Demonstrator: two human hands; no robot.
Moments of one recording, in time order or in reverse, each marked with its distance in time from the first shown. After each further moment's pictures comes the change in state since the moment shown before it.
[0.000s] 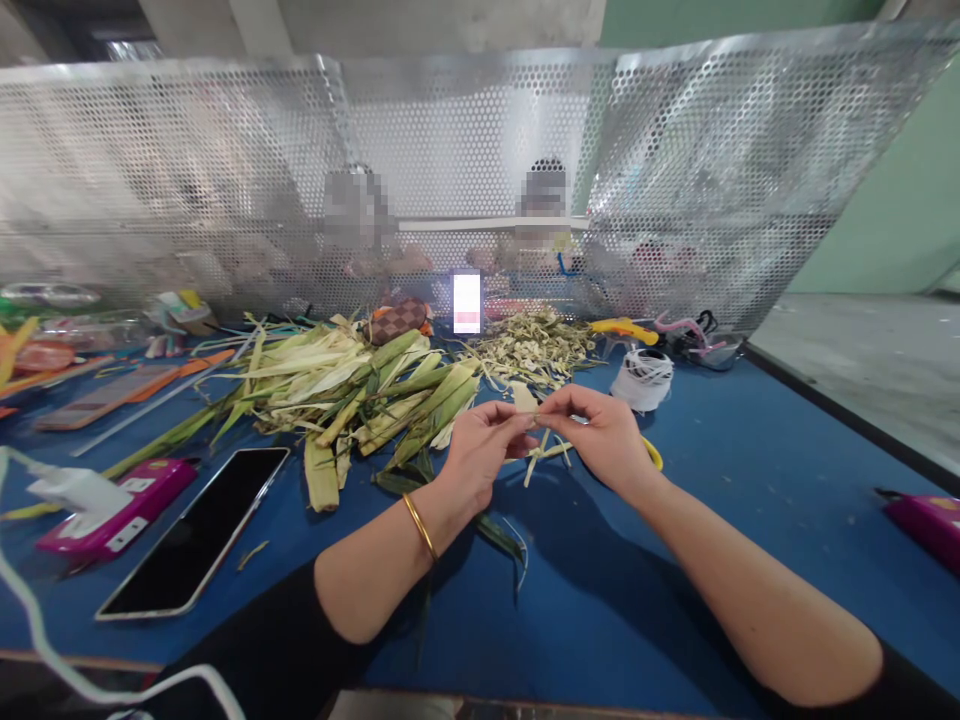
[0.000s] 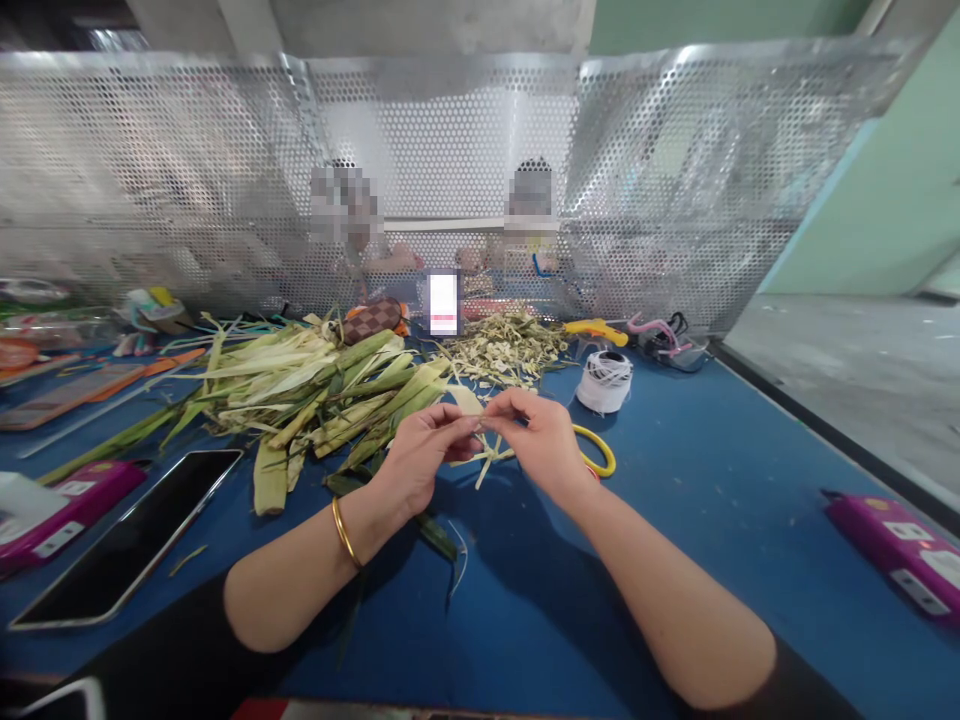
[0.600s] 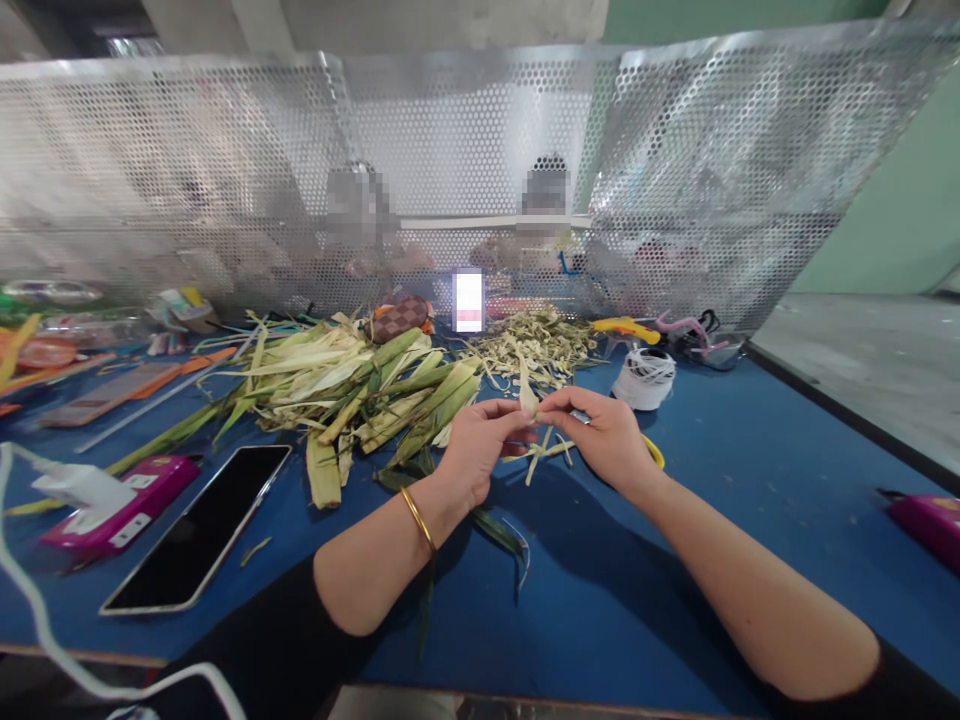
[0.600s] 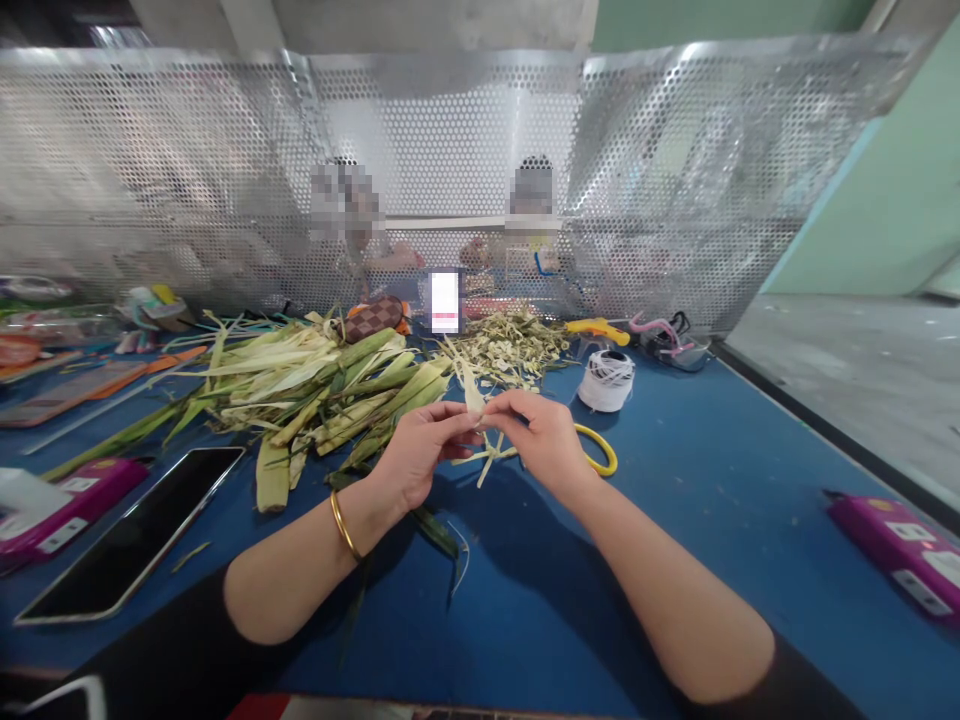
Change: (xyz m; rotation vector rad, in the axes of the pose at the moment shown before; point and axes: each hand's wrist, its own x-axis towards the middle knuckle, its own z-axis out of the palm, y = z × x) left_hand 0.001 0.007 -0.002 -0.009 -0.018 -0.045; right_hand 0.000 0.004 -0.003 -0.077 -0.047 -0.073
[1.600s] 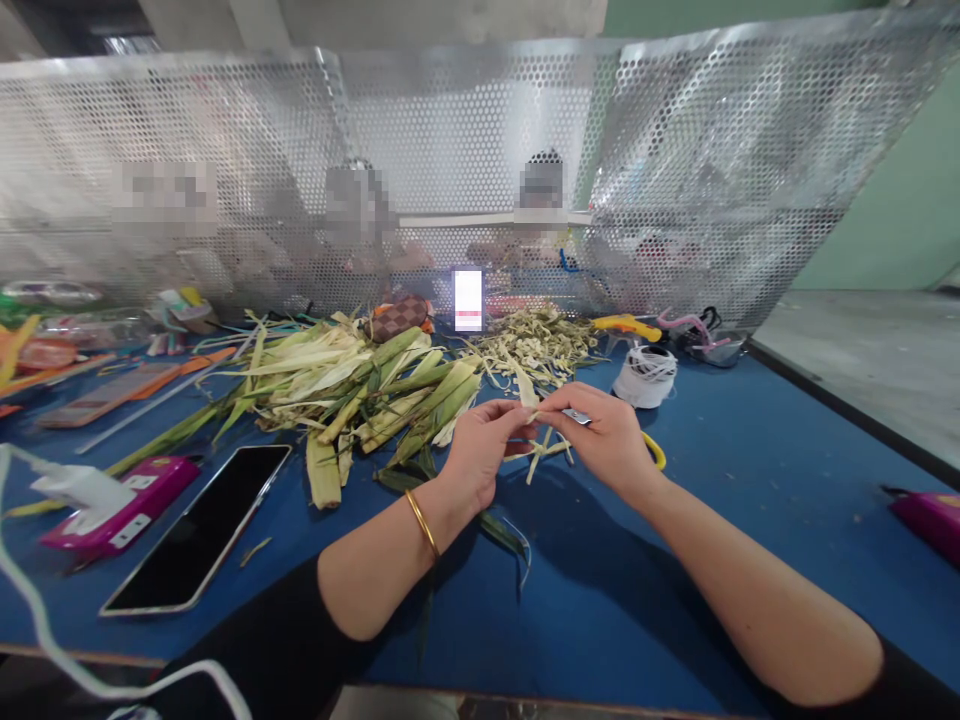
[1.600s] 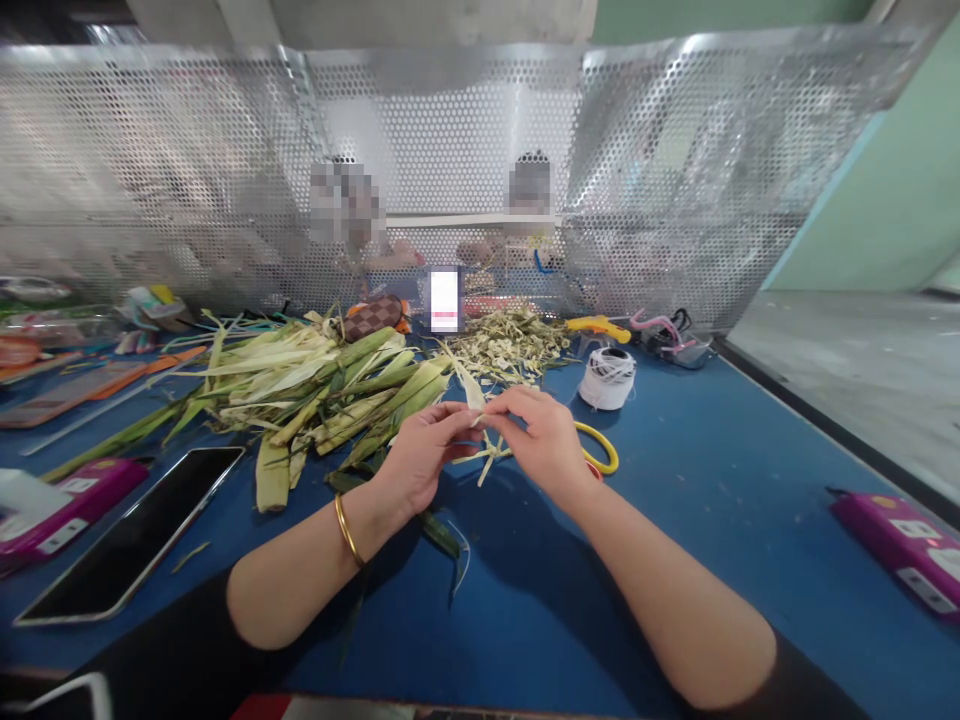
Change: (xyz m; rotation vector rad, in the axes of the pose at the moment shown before) left_hand 0.002 -0.009 0.002 -0.052 0.040 0.020; right_hand -0.001 -0.002 0.001 -0.030 0.024 -0.130
